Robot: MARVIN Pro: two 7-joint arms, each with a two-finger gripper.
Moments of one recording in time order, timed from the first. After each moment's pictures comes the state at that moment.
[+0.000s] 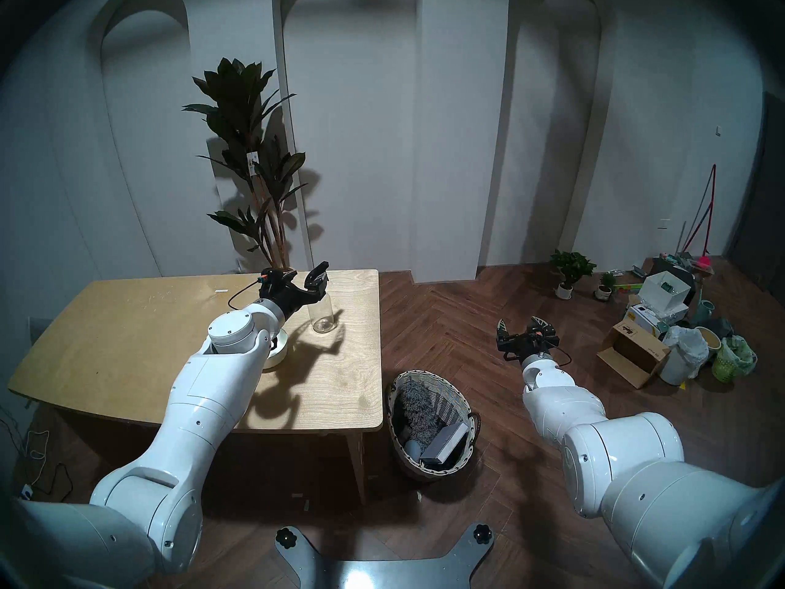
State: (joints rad) left arm 1.08 -1.40 -1.44 -1.07 -0.29 0.03 -0.28; right arm -0.86 -1.29 1.52 -0.19 0.13 -0.63 0.14
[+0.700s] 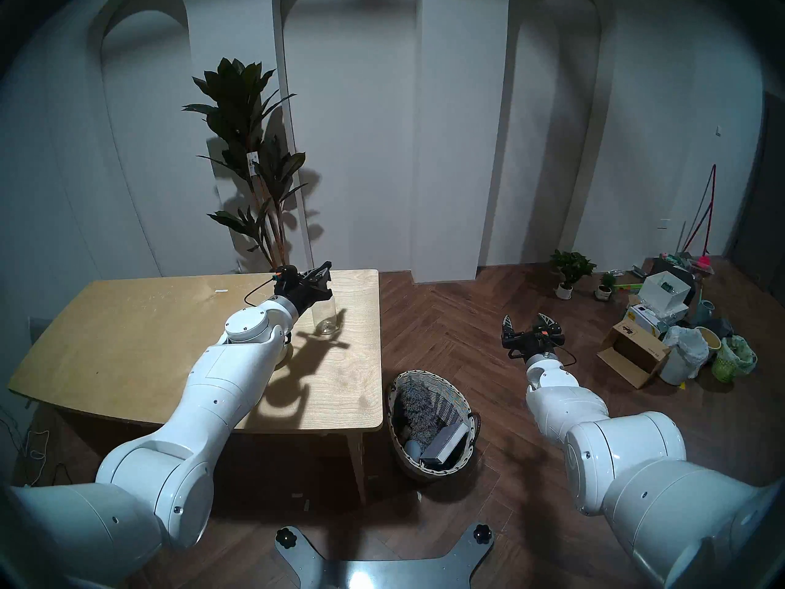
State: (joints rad) left arm 0.97 -1.44 -1.42 -0.86 -0.30 -0.10 -0.34; right arm -0.86 -1.28 1.54 -0.18 0.15 -0.68 0.13
